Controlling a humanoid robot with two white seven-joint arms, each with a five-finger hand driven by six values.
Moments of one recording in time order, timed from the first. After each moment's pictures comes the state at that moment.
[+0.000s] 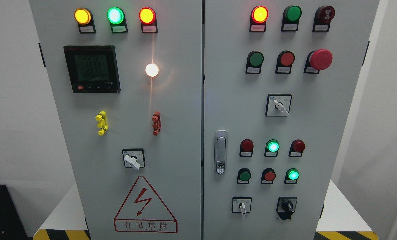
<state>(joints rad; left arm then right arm) 0.04 -0.10 -0.07 -0.08 0.08 -0.11 0.18 0.14 0.05 0.12 -0.82 0.56 -0.10 -0.23</state>
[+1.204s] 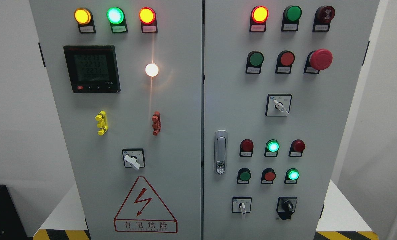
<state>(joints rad) 0.04 -0.10 -0.07 -0.08 0.08 -0.11 0.18 0.19 0.11 0.02 -1.35 0.89 -0.08 -0.29</state>
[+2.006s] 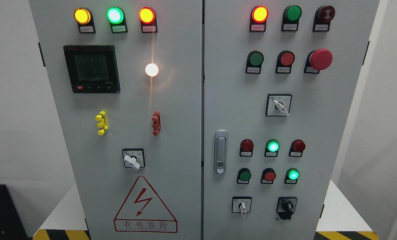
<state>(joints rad) 0.04 -0.10 -0.07 -0.08 0.08 -0.11 0.18 0.12 0.12 0.00 -1.58 1.04 0.06 -0.19</state>
